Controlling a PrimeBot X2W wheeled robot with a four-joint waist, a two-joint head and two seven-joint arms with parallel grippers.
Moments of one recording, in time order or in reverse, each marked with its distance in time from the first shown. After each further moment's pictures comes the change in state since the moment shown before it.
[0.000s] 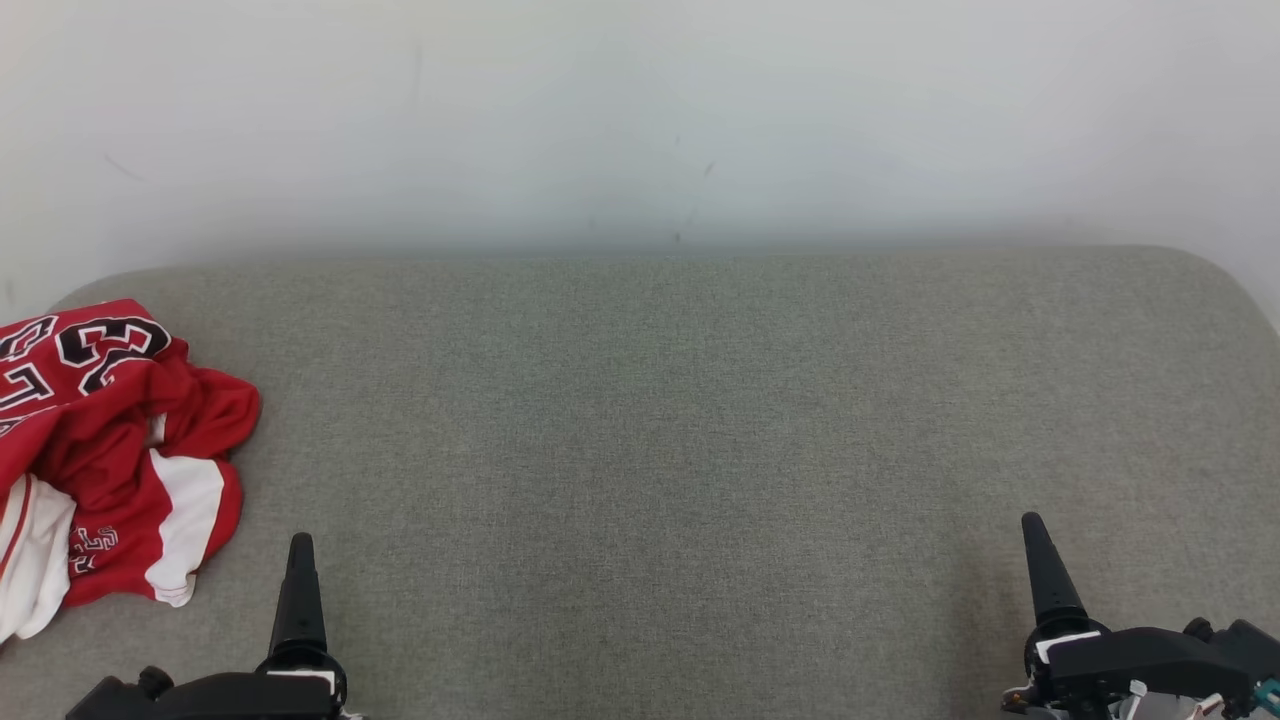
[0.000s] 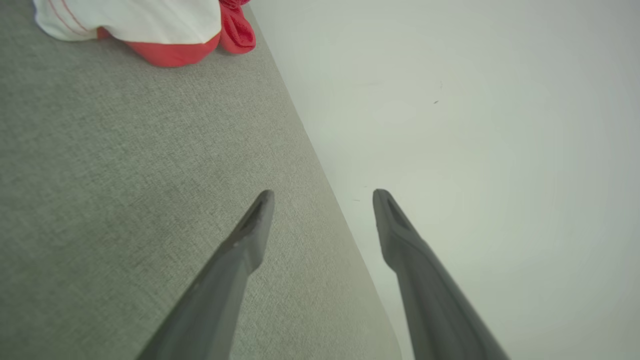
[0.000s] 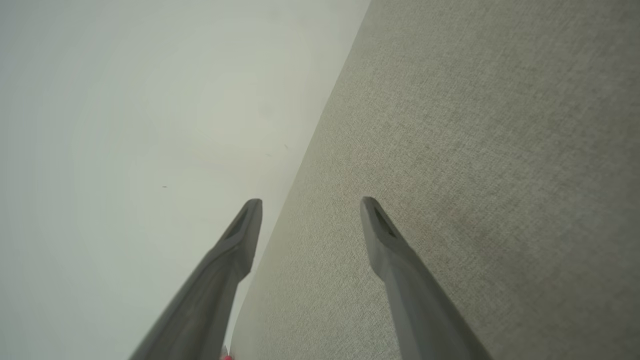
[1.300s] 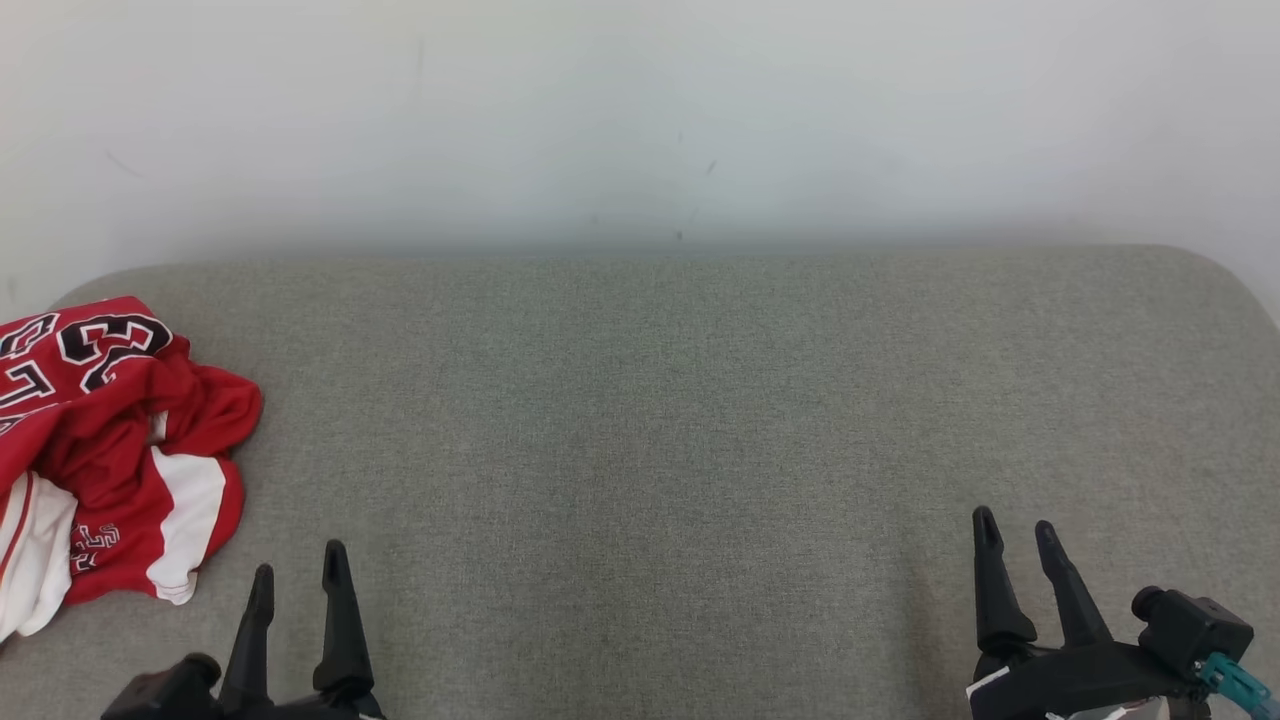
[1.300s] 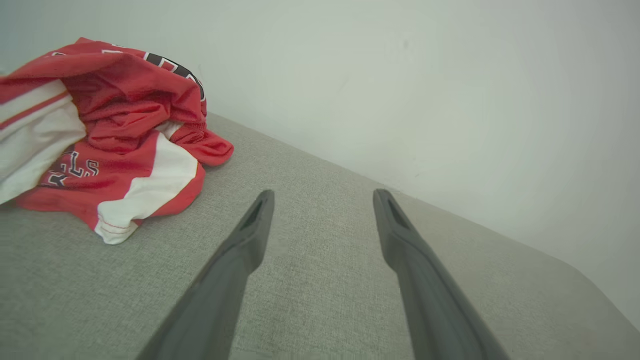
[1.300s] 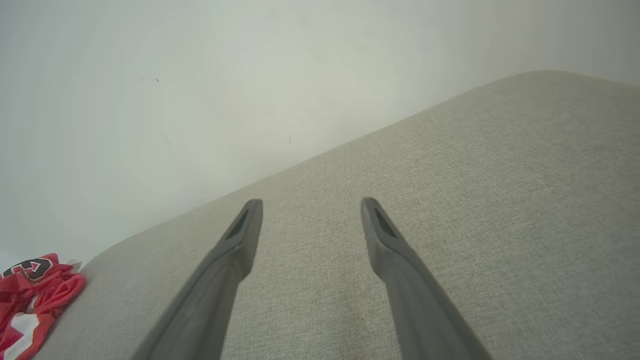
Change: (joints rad) left arm 0.115 0.001 -0.037 -0.209 0.783 0.099 -0.083; right arm 0.069 -0.004 0.086 -0.133 -0.711 0.000 -0.149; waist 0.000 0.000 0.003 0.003
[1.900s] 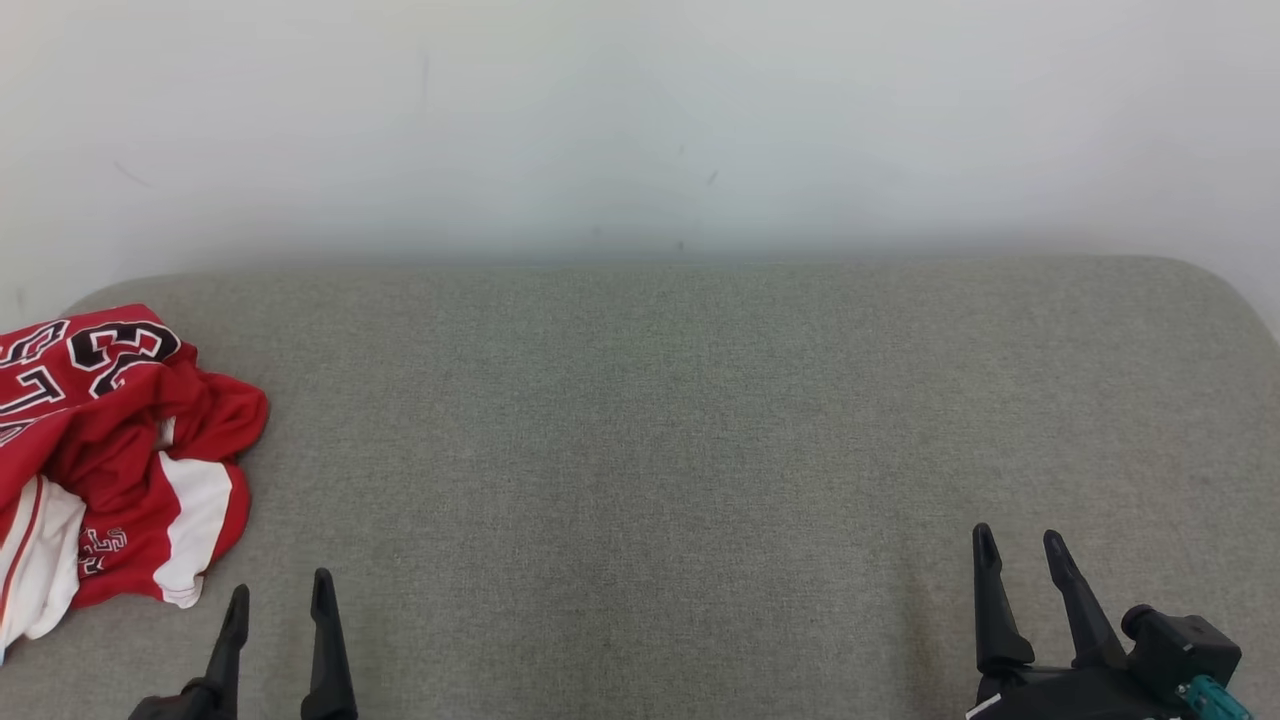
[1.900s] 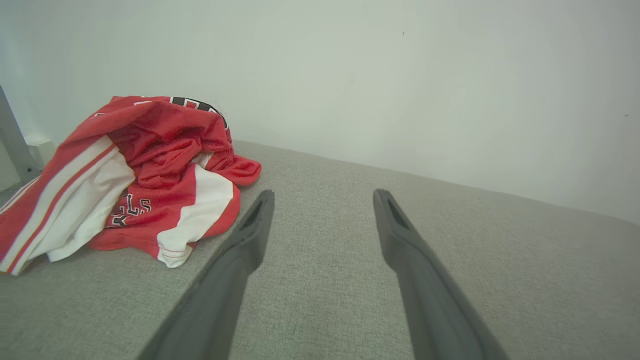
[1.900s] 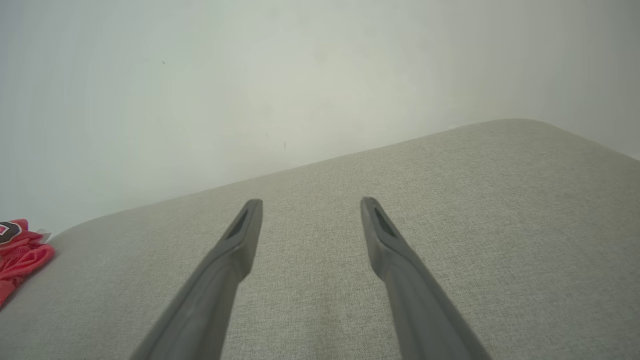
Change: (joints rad) left arm 0.049 0.016 0.034 0.001 0.208 -0.012 -0.028; right arm 0.037 -0.003 -0.007 -0.016 -0.169 0.000 -0.054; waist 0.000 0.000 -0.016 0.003
